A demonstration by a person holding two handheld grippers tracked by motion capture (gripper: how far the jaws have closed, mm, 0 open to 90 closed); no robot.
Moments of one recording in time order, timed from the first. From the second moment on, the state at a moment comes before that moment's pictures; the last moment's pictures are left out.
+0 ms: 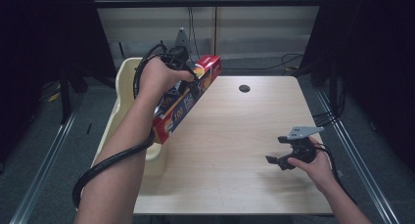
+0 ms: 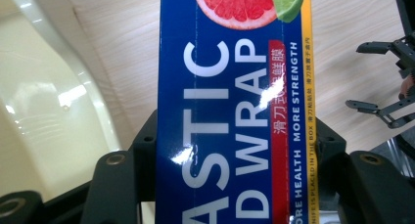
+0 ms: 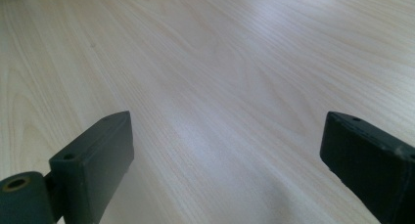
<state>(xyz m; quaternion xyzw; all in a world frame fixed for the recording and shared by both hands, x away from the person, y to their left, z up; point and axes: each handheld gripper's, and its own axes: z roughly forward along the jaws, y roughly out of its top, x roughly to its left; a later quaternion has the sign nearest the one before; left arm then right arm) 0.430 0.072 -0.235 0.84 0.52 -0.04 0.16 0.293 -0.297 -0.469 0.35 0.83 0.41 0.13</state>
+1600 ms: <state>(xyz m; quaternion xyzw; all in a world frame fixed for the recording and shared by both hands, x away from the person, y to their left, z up) 0.409 0.154 -0.216 0.79 0.59 0.00 0.17 0.301 -0.279 -0.470 0.33 0.85 0.40 0.12</state>
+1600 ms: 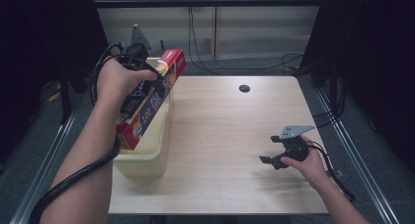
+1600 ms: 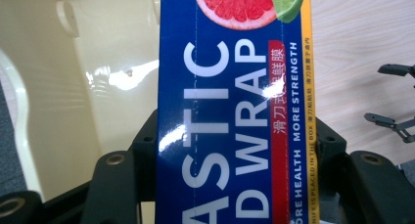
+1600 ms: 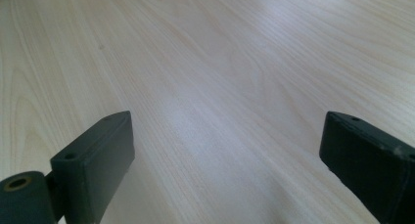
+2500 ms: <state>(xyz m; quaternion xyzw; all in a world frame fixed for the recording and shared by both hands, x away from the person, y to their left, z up) 0.407 0.176 -0.229 0.76 0.62 0.01 0.17 0.301 -0.279 -0.470 0.33 0.85 0.40 0.12</state>
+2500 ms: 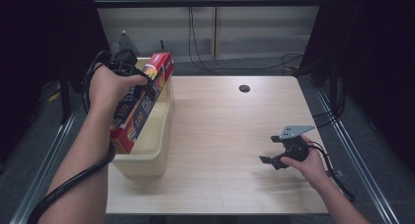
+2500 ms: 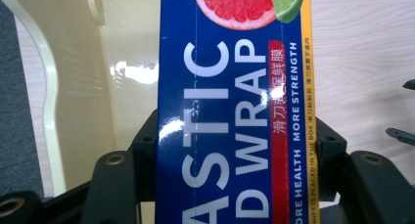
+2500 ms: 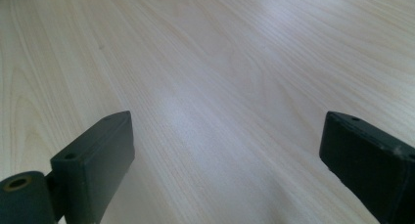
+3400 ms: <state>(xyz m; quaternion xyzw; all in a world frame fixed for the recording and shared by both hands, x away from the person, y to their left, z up) 0.402 0.186 -0.235 0.75 0.63 0.00 0.17 0.300 -0.279 -0.470 0.33 0.85 0.40 0.12</state>
